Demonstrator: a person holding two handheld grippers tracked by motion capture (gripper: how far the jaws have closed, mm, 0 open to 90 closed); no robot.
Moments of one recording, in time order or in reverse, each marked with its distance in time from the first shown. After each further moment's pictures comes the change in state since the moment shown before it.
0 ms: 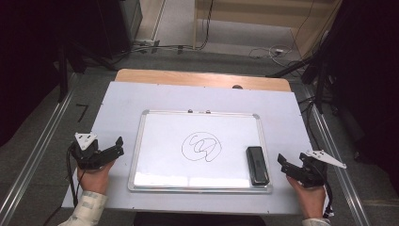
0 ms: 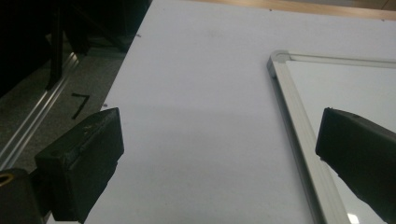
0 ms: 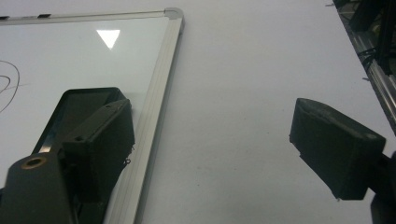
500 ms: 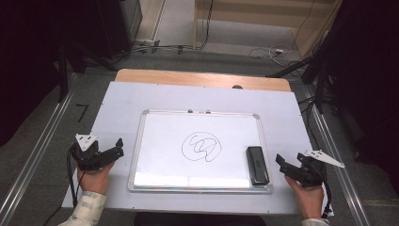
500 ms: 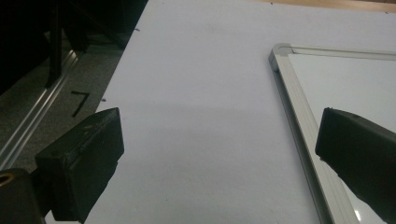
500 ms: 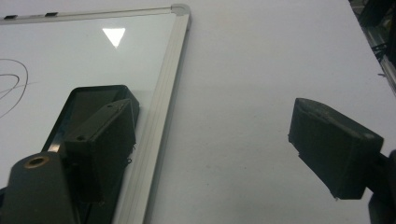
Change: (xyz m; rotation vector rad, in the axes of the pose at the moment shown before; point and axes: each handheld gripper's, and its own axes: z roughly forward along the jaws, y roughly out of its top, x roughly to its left) left arm -0.001 -0.002 0.003 0.010 0.005 0.022; right arm 0.004 0.000 0.003 0.011 0.023 0.009
